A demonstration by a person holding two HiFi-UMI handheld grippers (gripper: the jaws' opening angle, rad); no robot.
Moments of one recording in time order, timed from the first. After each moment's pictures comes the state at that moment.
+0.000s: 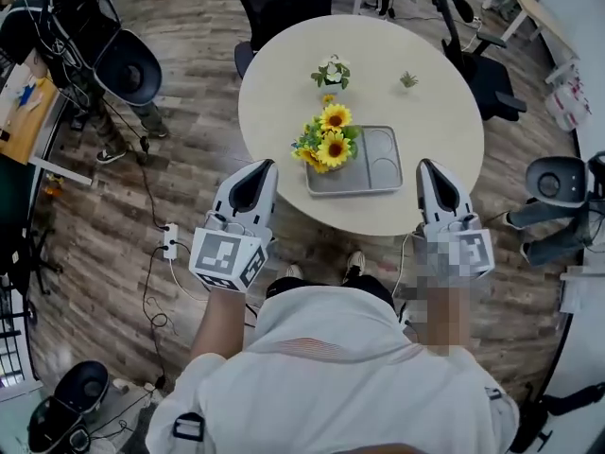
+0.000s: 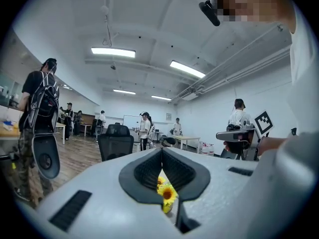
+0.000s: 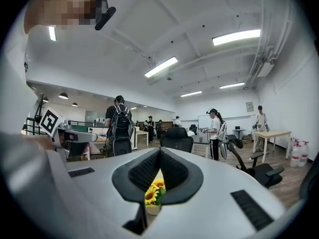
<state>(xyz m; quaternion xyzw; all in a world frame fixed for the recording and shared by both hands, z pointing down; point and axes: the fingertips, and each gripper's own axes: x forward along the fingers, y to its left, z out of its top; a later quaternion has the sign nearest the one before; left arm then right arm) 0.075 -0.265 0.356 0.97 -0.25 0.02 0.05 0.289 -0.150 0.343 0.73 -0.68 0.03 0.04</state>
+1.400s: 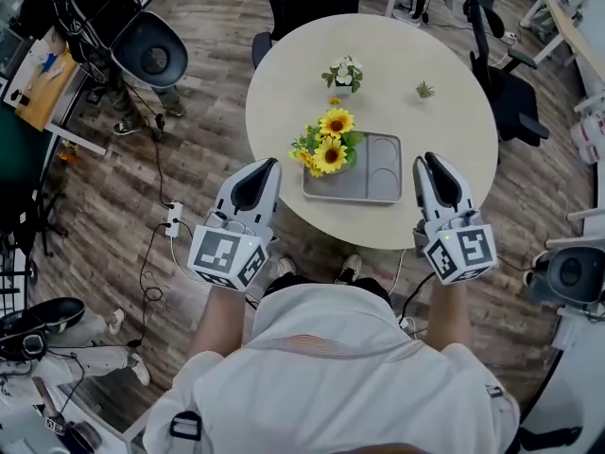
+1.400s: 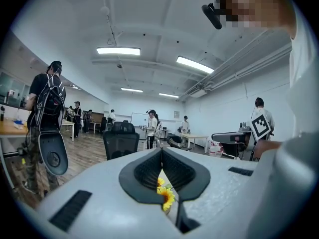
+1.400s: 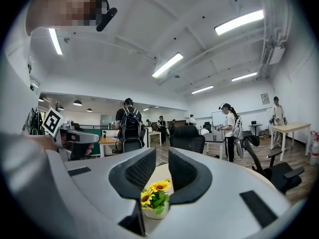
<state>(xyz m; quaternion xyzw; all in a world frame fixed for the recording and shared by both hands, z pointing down) 0.129 -0.264 0.354 0.95 -0.31 0.03 0.06 0.349 -0.188 0.348 0.66 -0.75 0.04 0.02</state>
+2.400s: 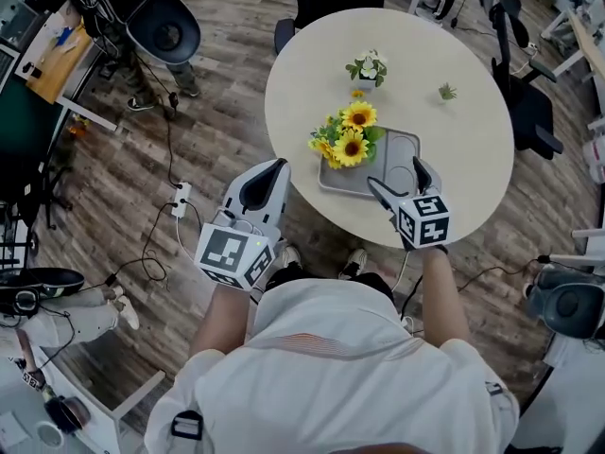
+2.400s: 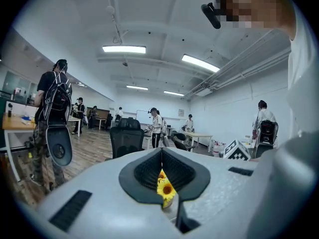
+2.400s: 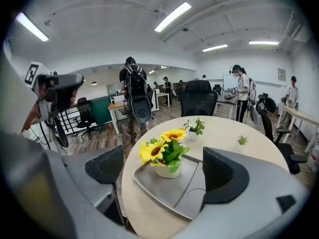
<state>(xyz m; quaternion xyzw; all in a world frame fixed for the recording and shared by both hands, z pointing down) 0.100 -0.259 0.370 0.94 -0.33 0.04 0.08 0.305 -0.234 0.522 0.60 -0.75 0.20 0.20</state>
